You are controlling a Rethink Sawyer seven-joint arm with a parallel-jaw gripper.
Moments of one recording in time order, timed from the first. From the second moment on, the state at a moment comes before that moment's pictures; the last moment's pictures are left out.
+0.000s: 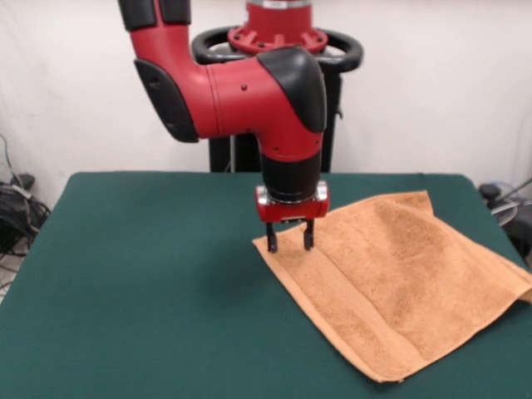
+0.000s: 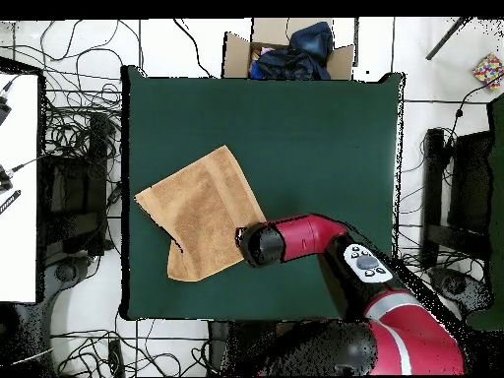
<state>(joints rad) -0.53 -0.46 0.33 1.81 -0.62 0.42 1.88</state>
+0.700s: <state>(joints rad) -0.42 -0.46 0.23 1.81 -0.64 0.35 1.88</state>
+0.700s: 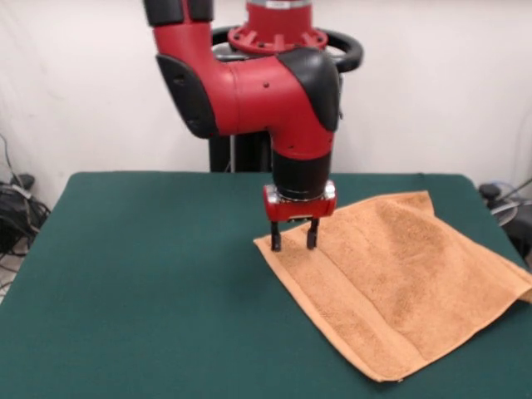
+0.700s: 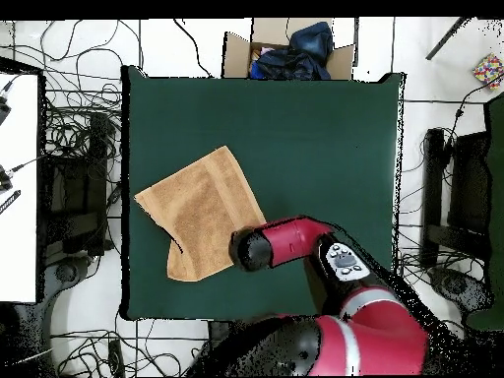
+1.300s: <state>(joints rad) -0.24 -0.46 0.07 1.79 -0.64 0.23 1.88</state>
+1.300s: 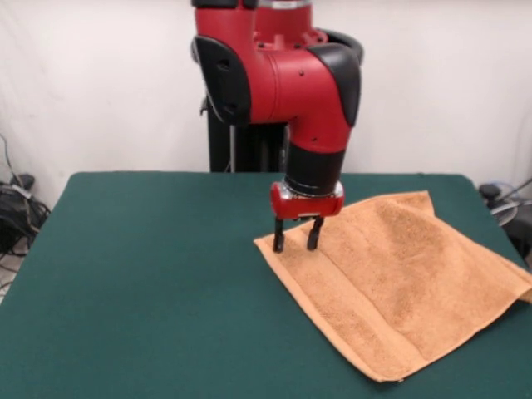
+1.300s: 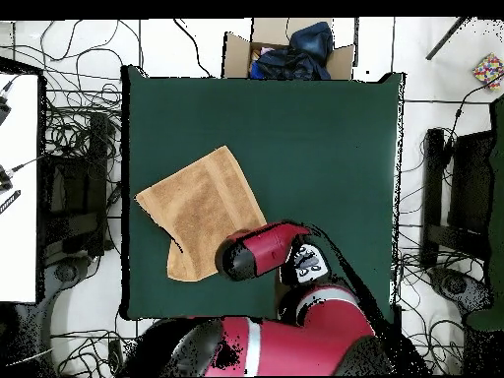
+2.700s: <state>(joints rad) -0.33 -0.45 0.13 1.80 -0.56 0.26 1.88</state>
